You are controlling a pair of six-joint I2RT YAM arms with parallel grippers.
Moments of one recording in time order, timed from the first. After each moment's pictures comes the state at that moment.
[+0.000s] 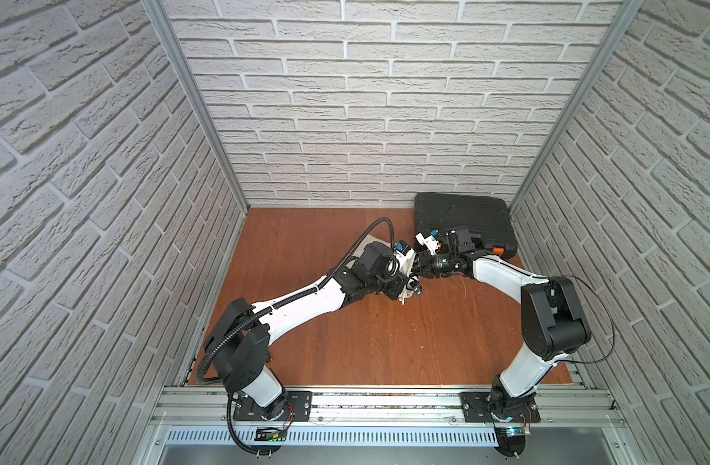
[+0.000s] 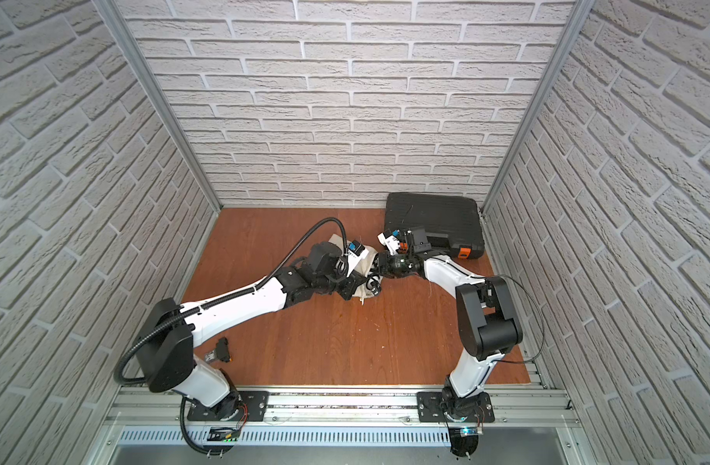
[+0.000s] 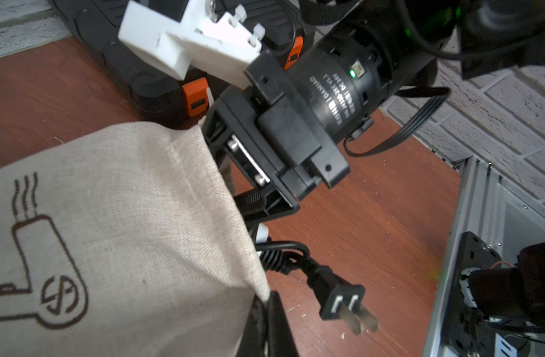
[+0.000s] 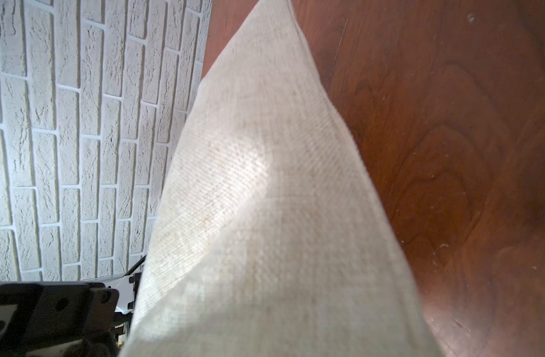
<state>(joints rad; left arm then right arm) -0.86 1.57 1.15 -0.23 0.20 -0.15 0.18 1.73 1.09 -0.23 -0.90 0.48</state>
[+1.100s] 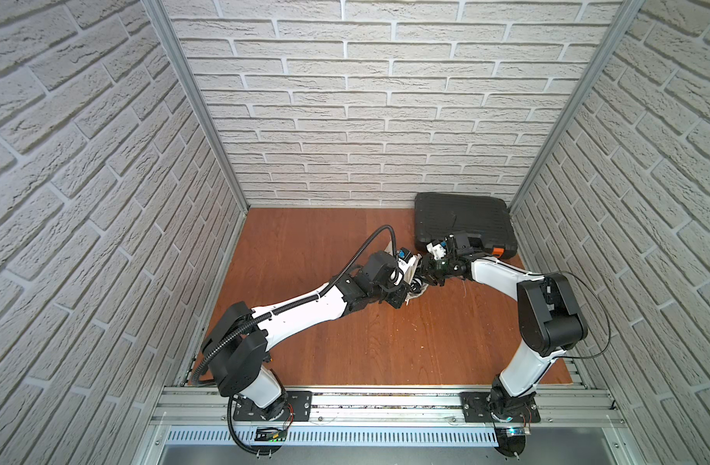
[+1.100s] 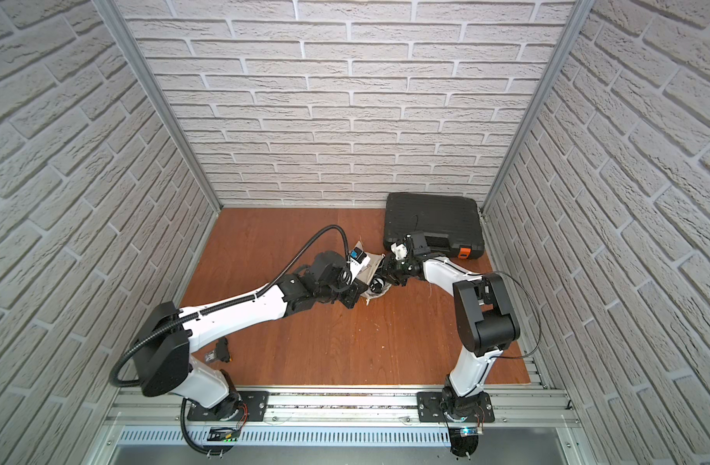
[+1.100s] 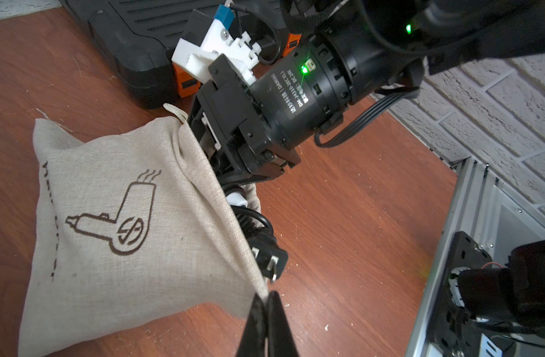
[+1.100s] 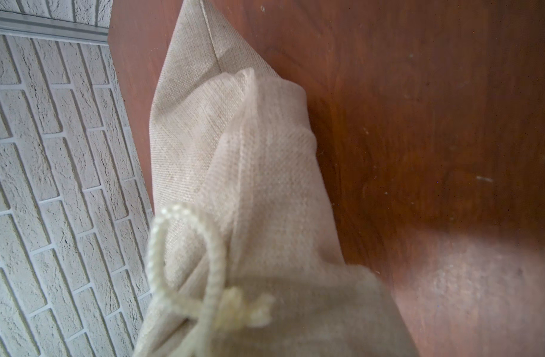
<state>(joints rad) -0.92 1.55 1.12 -0.21 0.15 -0.24 0.17 1.76 1.08 -0.32 -0.62 0.74</state>
